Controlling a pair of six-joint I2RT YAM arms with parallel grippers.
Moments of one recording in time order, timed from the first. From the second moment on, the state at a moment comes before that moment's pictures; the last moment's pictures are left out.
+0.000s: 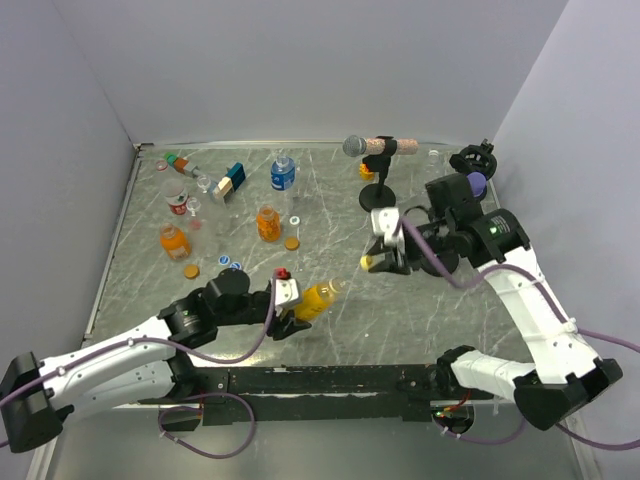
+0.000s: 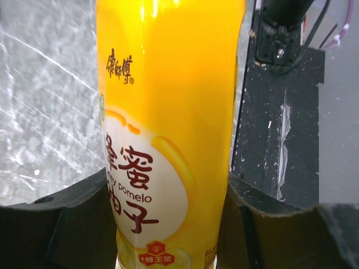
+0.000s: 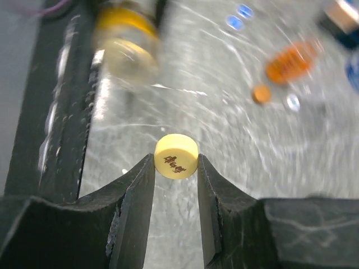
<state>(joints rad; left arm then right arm) -0.97 0.83 0.51 -0.03 0.37 0.11 0.45 1.12 1.38 -1.19 -0.87 -1.06</state>
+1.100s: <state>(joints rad) -0.97 0.35 0.47 -0.15 0.02 -0.02 0.65 2.22 1.76 -0.81 -0.32 -0.28</state>
